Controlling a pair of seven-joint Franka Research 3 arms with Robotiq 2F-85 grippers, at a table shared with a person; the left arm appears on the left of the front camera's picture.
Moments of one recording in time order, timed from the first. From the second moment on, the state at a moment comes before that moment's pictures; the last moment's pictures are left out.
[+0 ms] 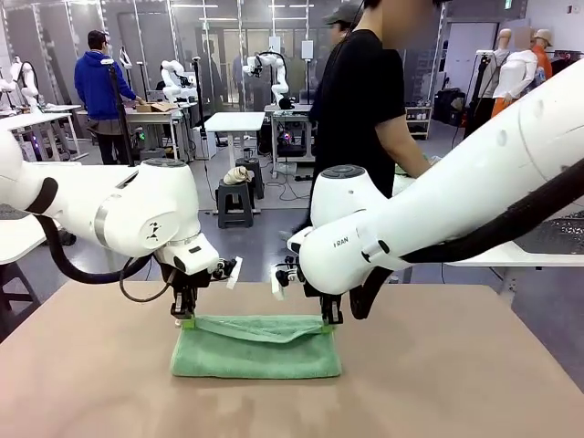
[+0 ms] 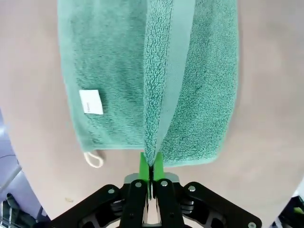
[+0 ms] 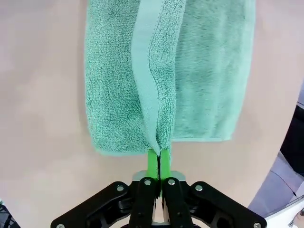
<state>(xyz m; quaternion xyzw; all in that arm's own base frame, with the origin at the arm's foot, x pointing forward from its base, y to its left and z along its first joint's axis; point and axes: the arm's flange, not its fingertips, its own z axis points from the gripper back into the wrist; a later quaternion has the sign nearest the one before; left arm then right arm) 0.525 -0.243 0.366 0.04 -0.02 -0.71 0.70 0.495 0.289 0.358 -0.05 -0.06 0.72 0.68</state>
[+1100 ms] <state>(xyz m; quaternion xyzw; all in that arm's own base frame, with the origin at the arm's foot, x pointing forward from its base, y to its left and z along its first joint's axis) 0.579 -0.240 0.343 0.07 -0.03 -0.67 0.74 0.548 0.292 0.342 -0.06 -0.07 0.73 0.68</state>
